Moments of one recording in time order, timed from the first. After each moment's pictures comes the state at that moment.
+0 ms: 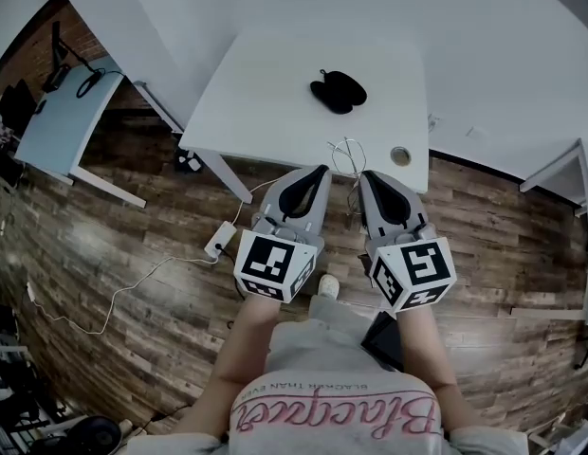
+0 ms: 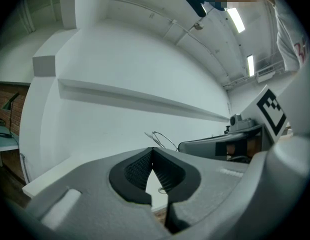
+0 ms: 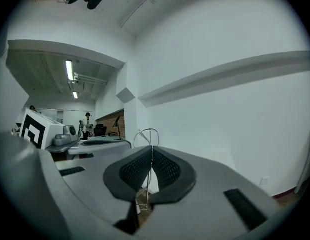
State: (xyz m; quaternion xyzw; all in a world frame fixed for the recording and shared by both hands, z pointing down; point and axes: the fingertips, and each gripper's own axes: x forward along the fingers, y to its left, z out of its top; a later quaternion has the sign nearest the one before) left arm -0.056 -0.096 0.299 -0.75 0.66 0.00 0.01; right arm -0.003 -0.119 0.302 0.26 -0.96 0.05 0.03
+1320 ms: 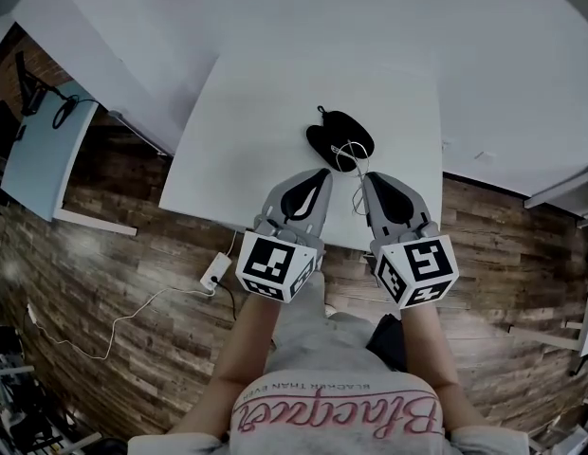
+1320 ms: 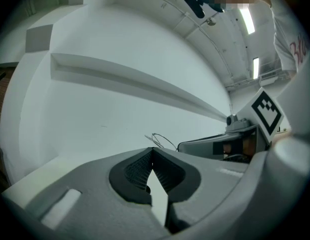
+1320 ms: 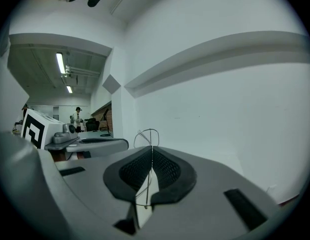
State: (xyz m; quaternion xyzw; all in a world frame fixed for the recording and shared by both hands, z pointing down) left arm -0.164 -0.291 0.332 -0.76 0.65 0.01 -0.02; right arm -0.109 -0.318 0.337 0.27 -0.96 0.06 0.07
